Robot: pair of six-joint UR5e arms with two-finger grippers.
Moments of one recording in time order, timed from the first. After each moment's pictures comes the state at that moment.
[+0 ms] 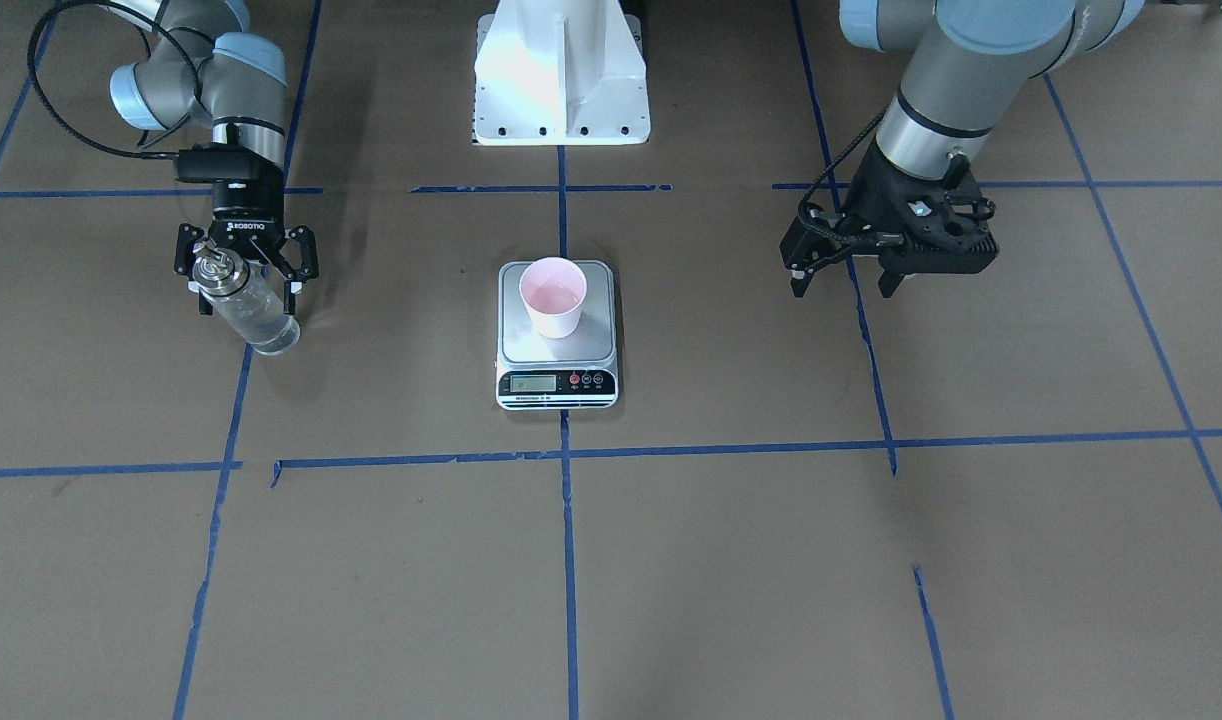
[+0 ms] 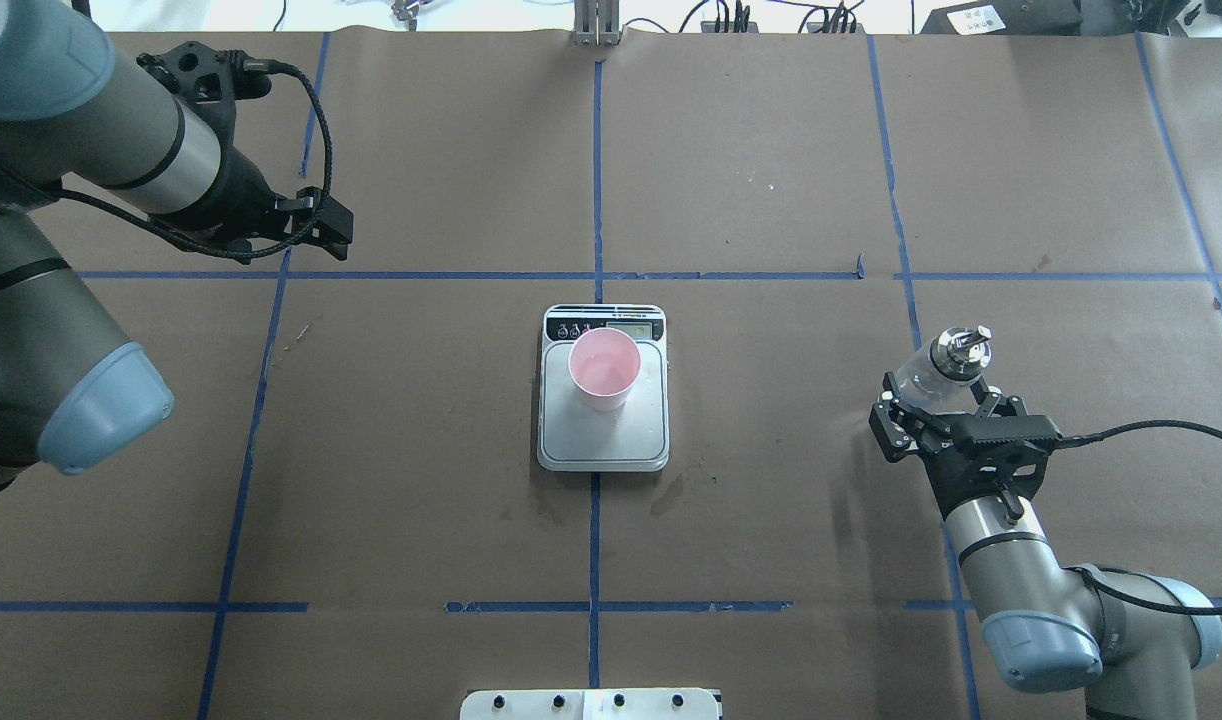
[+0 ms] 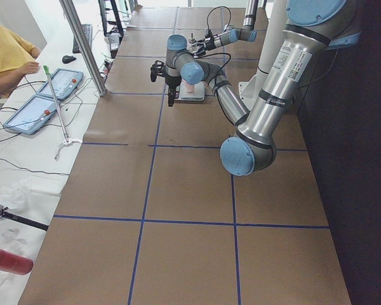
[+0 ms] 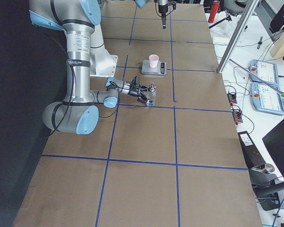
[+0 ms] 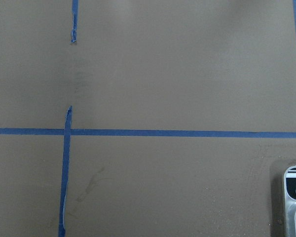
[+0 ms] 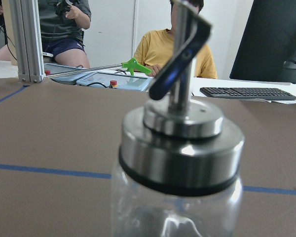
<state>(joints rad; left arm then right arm) -0.85 -2.02 -1.96 -1.51 -2.04 -1.00 0.15 -1.64 1.76 -0.77 0.50 1.31</state>
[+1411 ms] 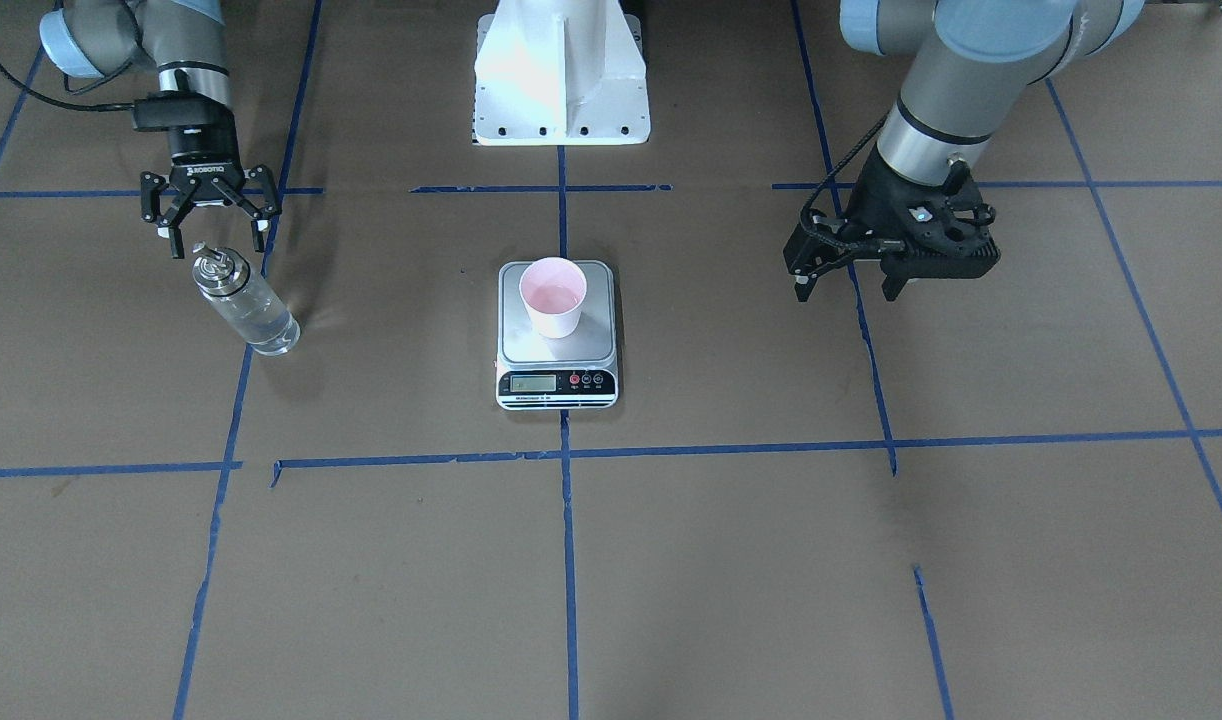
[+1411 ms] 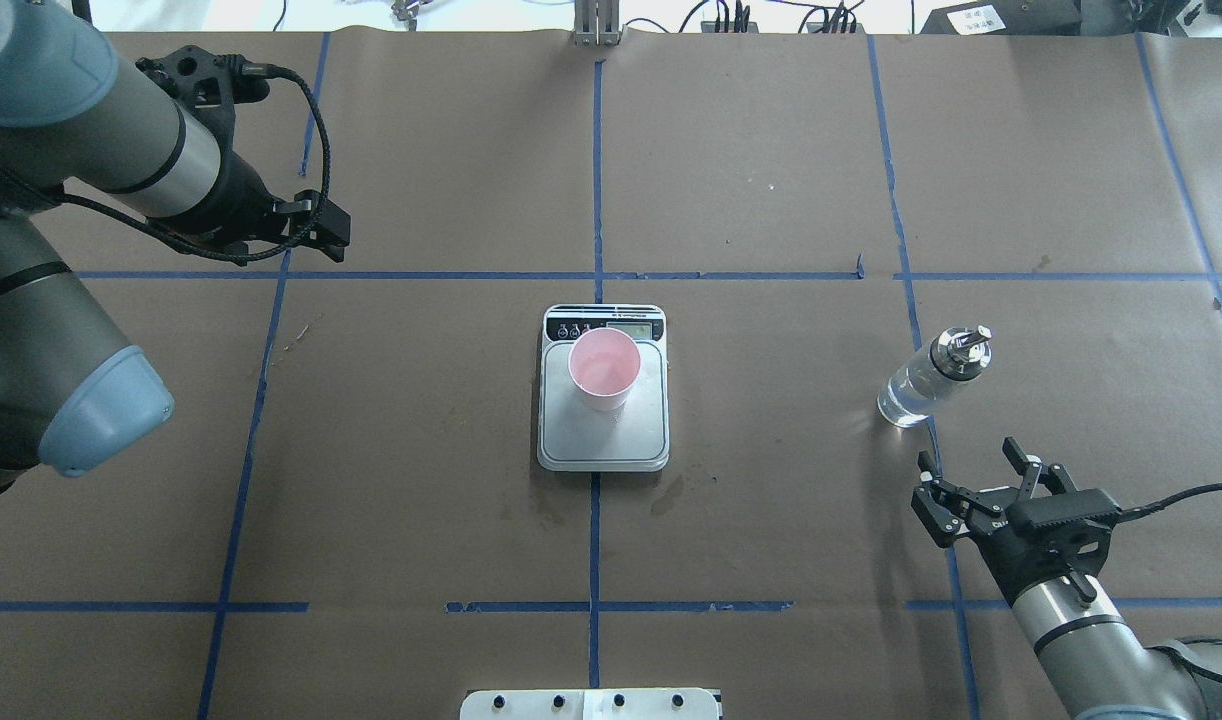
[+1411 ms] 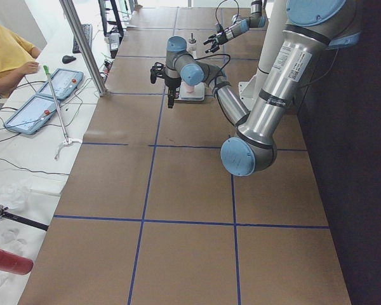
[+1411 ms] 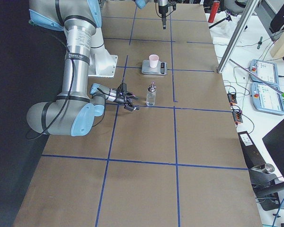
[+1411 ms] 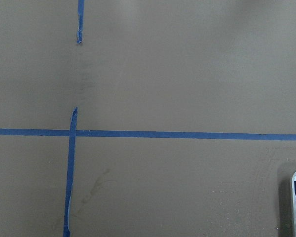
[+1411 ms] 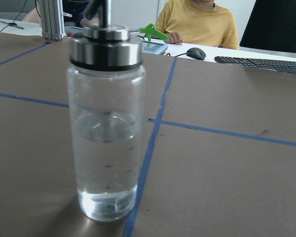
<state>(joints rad) -0.85 -2.01 -1.95 -1.51 -2.03 -1.00 -0.04 -1.94 1.85 -0.63 0.50 1.35</state>
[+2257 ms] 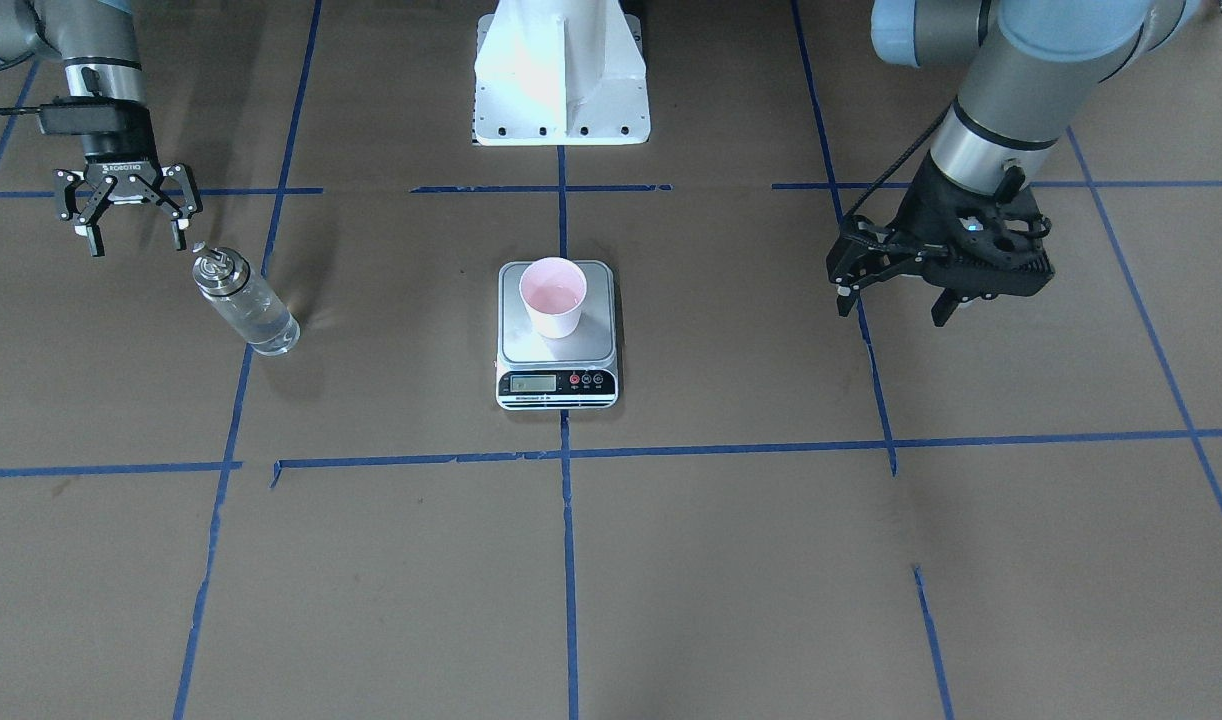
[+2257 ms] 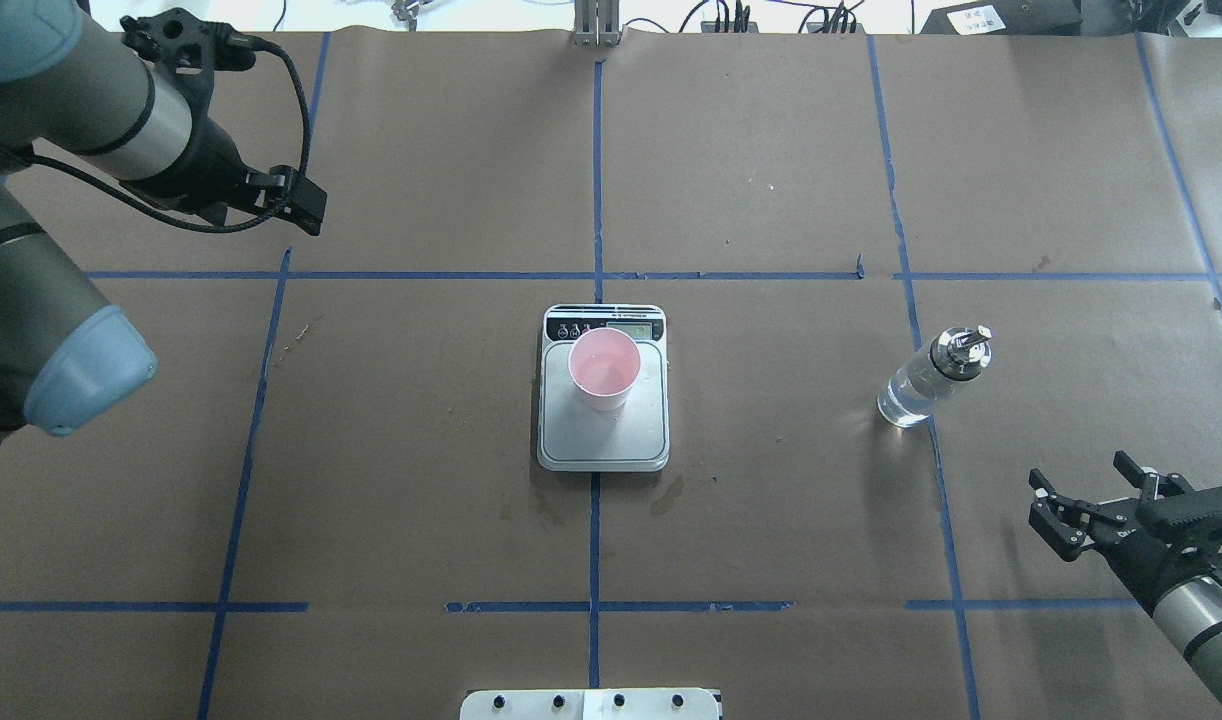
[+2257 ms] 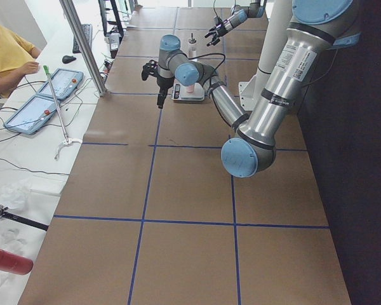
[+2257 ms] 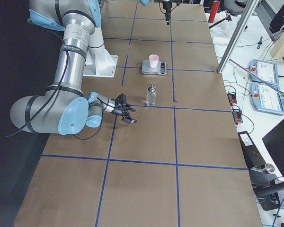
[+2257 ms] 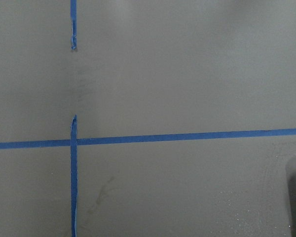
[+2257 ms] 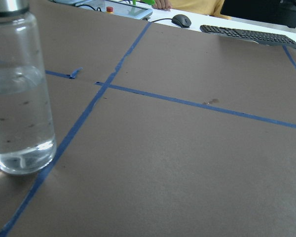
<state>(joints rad) -0.95 -2.01 -1.93 -1.53 -2.05 -0.76 0.01 -2.07 1.84 -0.53 0.66 1.32</state>
